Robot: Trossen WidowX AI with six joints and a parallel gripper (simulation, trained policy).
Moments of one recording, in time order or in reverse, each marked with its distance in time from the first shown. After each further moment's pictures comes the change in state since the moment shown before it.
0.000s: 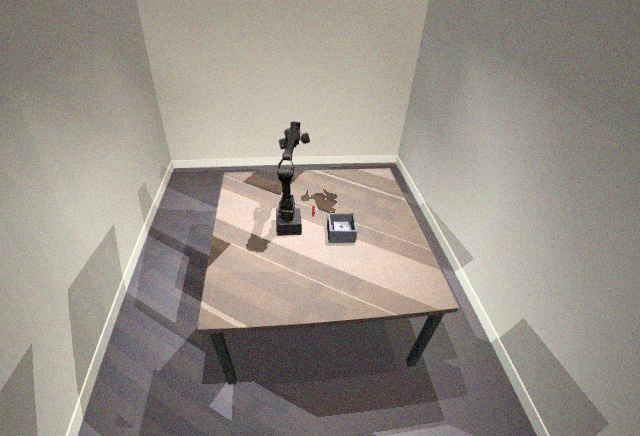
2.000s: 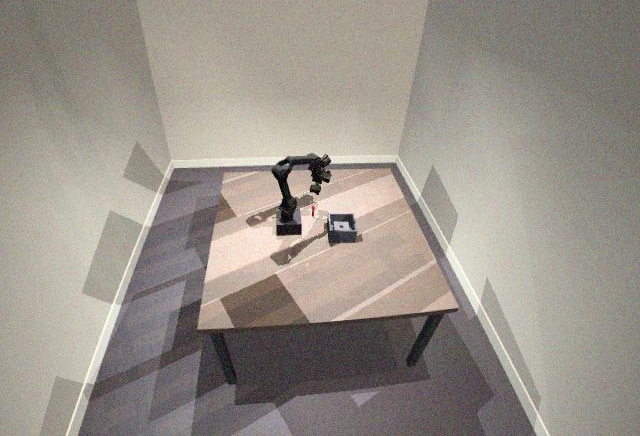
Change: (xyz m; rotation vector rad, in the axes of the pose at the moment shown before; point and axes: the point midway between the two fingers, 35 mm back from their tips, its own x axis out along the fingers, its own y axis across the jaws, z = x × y) arm -0.061 -0.081 -0.304 1.850 0.541 -0.798
